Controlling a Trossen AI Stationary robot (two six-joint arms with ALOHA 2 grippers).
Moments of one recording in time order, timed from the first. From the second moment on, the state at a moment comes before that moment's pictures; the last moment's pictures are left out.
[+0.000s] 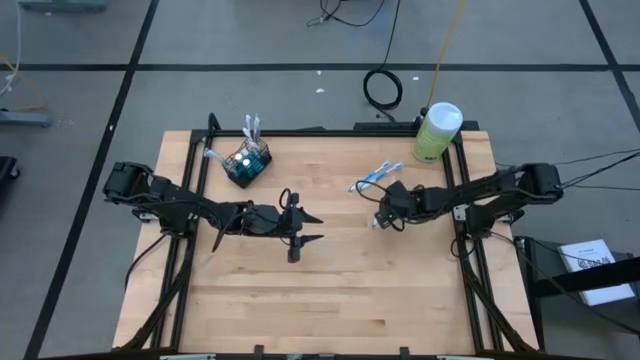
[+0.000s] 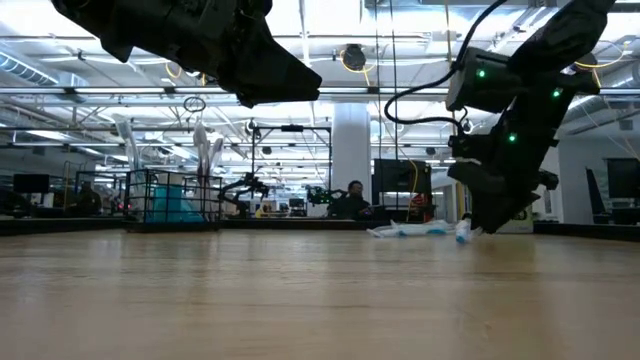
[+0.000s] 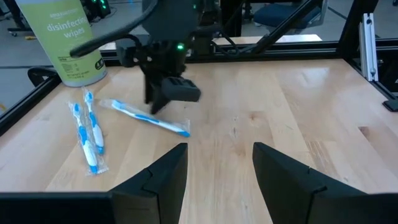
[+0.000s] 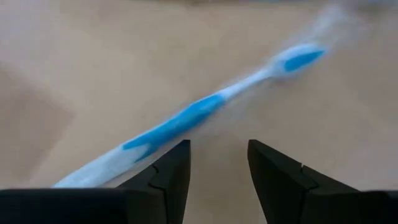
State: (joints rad) left arm -0.17 1.51 0.71 0.49 -0.19 0.00; right arm -0.05 1.41 0.57 -0.41 0.41 0.87
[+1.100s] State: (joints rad) left arm -0.17 1.51 0.71 0.47 -0.19 -0.01; right arm -0.20 1.44 0.57 -0.26 0.35 0.91
